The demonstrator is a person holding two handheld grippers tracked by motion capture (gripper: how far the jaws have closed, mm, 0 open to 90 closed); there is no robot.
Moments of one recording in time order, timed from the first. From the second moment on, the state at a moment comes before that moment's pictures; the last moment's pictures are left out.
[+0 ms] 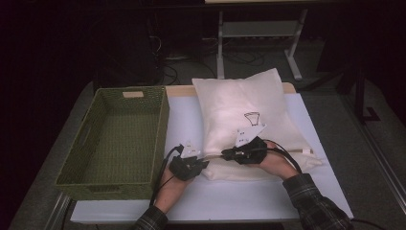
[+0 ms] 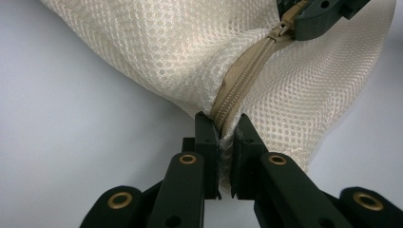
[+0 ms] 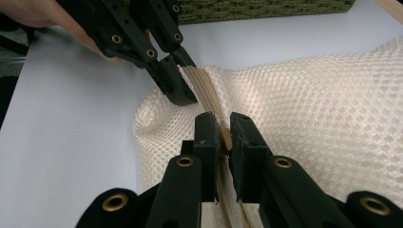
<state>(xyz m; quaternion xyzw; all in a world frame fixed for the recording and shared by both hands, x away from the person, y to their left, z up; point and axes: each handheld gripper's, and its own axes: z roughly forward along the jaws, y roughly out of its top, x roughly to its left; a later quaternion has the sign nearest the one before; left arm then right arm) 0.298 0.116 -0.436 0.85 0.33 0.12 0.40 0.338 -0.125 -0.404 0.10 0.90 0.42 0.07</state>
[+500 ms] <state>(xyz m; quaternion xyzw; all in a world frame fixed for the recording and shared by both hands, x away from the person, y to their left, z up) 0.298 0.117 -0.438 0.85 0.33 0.11 0.41 0.344 -0.140 -0.406 0.10 0.90 0.42 0.07</state>
